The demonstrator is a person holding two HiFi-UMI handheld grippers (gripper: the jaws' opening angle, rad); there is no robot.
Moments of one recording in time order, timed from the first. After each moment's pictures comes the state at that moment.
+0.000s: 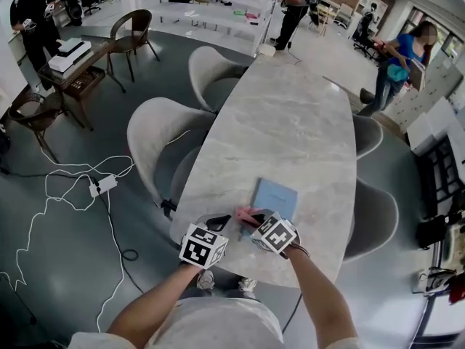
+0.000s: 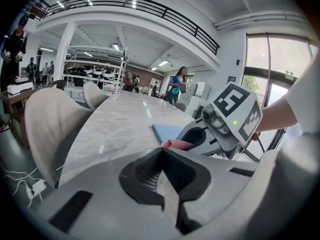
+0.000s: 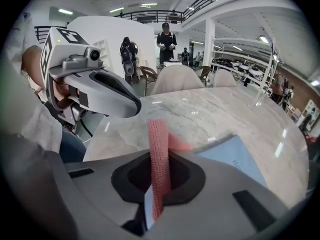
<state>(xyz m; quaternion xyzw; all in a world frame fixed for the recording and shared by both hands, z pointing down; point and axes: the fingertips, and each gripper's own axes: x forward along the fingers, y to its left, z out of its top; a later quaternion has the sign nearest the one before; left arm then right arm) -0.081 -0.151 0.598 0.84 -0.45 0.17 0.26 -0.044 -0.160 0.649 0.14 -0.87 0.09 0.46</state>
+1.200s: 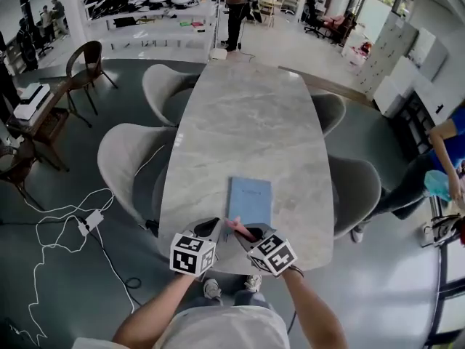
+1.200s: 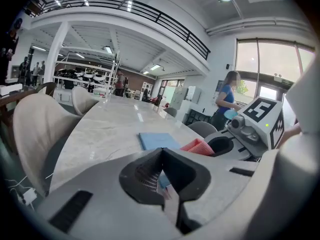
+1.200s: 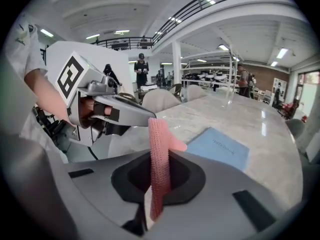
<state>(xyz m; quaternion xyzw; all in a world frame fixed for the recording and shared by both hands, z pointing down) -0.053 -0.154 0.571 0.86 -0.42 0.14 0.24 -0.009 -0.126 0.595 0.29 -0.89 0.14 0.32</state>
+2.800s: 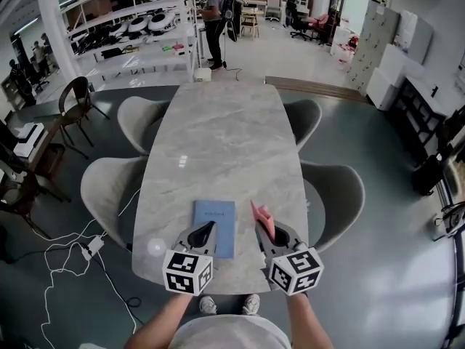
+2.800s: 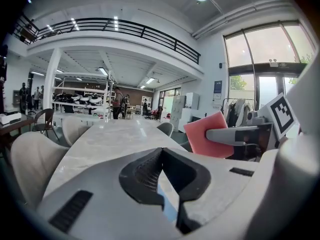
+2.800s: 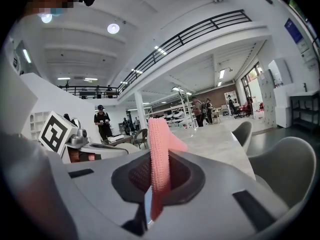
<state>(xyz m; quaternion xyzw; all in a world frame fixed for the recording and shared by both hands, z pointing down) 0.095 -0.171 0.455 0.87 -0.45 0.12 0.14 0.205 -0.158 0.431 0.51 -0.85 0.14 0.04</state>
